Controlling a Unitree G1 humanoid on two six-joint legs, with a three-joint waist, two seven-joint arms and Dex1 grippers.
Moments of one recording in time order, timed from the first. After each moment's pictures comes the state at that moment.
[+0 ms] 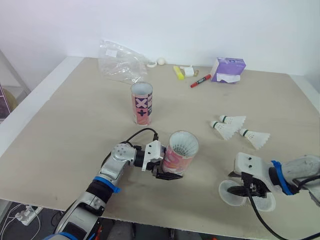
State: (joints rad) left arm -0.53 0.18 -0.34 0.44 -0.17 -0.19 -1.29; right arm 0.07 -1.23 -0.04 -0.50 0.27 0.68 1.11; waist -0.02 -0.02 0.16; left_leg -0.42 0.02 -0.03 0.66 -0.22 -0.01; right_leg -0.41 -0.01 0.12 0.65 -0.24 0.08
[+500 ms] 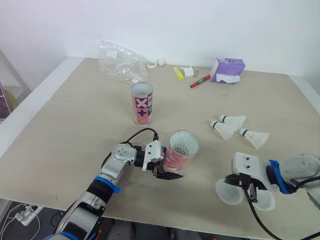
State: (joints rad) left arm -0.54 0.18 -0.34 0.45 -0.17 -0.20 -1.28; right arm 0.02 -1.21 -0.06 -0.51 0.29 0.59 1.13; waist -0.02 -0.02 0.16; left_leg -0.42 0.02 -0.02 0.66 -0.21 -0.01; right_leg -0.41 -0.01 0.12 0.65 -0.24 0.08
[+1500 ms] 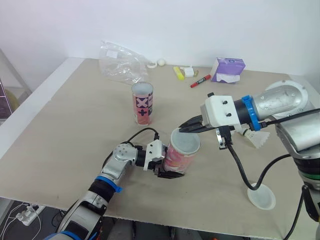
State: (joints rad) left arm -0.55 0.17 -0.34 0.48 -0.16 -0.22 -1.26; right arm -0.85 -0.95 0.26 -0.34 0.30 0.41 1.31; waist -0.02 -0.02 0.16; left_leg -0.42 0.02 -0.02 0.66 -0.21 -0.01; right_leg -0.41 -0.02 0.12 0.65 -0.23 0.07
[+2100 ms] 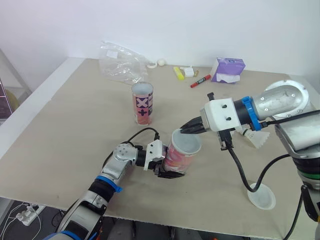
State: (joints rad) left arm -0.55 0.17 -0.34 0.49 -0.16 -0.22 -1.25; right arm -0.85 -0.94 0.26 -0.34 0.25 0.35 1.36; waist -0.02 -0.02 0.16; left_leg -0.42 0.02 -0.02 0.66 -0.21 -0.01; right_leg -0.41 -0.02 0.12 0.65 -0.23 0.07
